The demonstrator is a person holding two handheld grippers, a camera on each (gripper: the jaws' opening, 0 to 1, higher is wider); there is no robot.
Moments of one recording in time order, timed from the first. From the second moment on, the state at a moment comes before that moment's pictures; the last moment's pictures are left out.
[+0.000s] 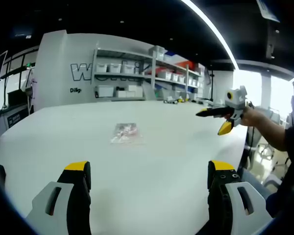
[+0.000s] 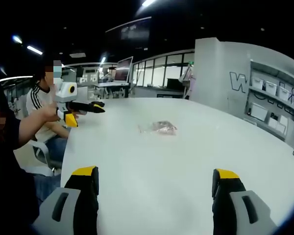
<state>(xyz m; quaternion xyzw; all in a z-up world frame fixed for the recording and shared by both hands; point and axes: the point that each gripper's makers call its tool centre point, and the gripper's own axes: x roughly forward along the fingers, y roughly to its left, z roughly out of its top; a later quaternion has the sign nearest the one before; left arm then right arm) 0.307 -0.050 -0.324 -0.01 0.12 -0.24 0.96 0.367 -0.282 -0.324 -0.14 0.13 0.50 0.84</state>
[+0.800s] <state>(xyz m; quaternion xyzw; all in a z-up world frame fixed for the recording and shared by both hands) 0.308 -0.052 -0.323 0.00 0.12 -0.24 0.96 0.371 -0.281 -0.320 -0.14 0.13 0.50 0.84</state>
